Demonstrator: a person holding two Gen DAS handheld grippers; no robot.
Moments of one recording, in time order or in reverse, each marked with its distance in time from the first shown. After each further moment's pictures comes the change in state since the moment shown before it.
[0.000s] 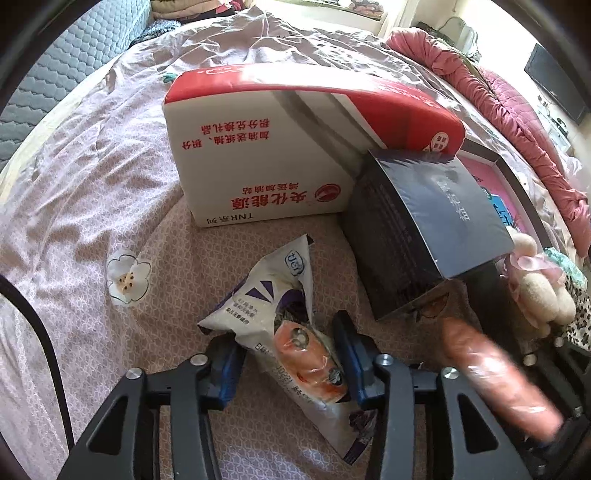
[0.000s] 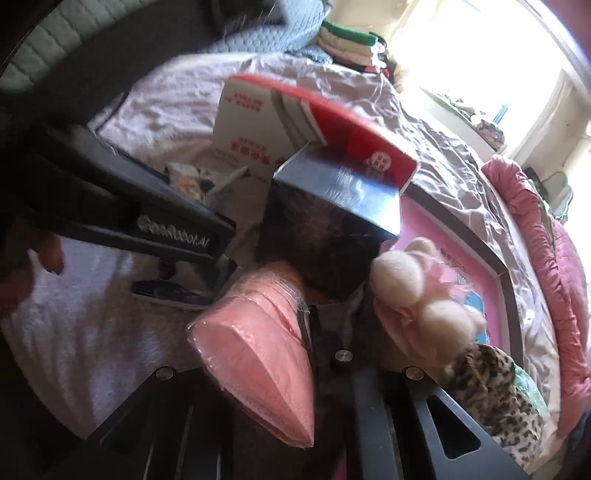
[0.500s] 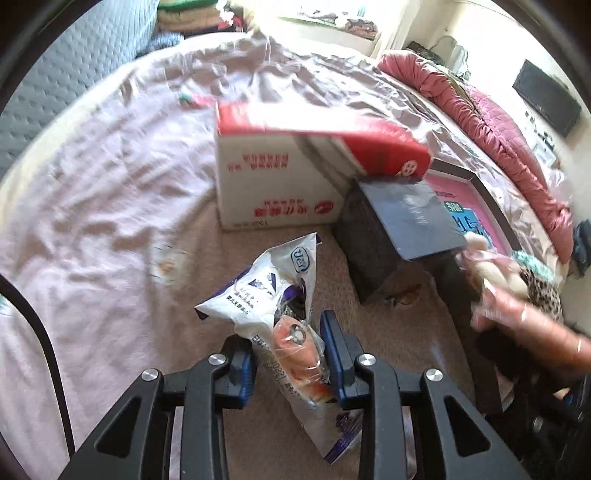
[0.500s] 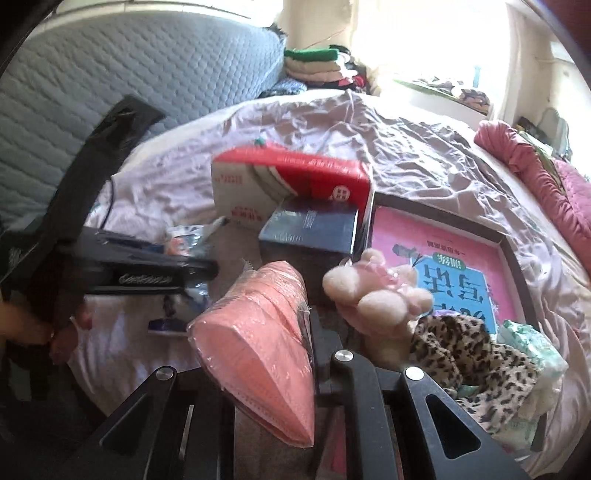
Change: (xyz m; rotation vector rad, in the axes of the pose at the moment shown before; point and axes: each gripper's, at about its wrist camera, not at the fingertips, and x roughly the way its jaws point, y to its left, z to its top) left arm -0.053 0.013 -0.019 -0.001 -0.087 -0.032; right arm -0.072 -0.018 -0.010 0.231 -0.120 0.121
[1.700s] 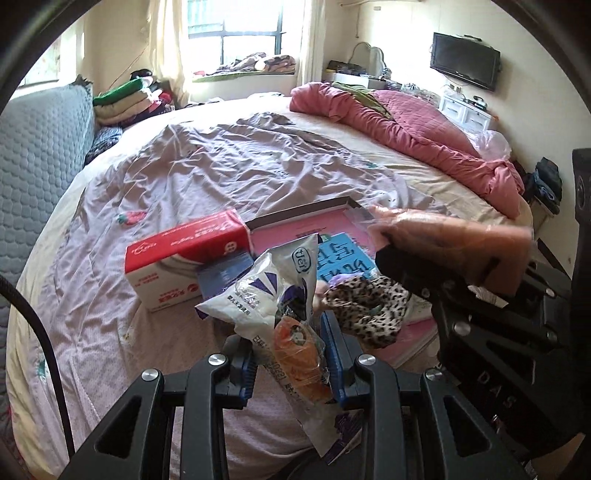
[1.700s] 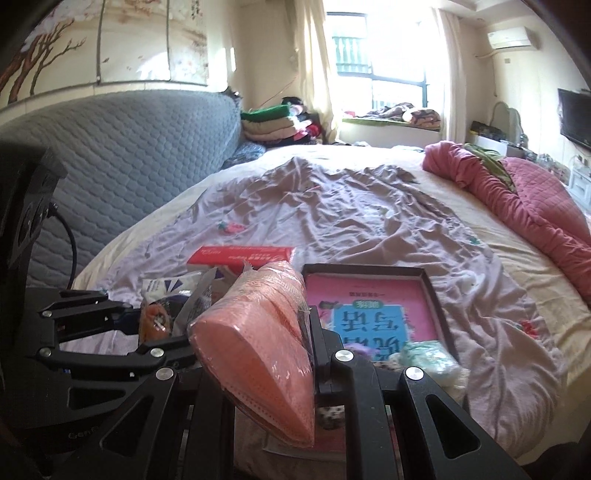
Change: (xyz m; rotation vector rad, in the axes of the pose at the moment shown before) left arm -0.115 -0.153 -0.007 0.276 -0.178 -0.053; right arm -0.132 -0.056 0.014 0.179 -0.204 -0.067
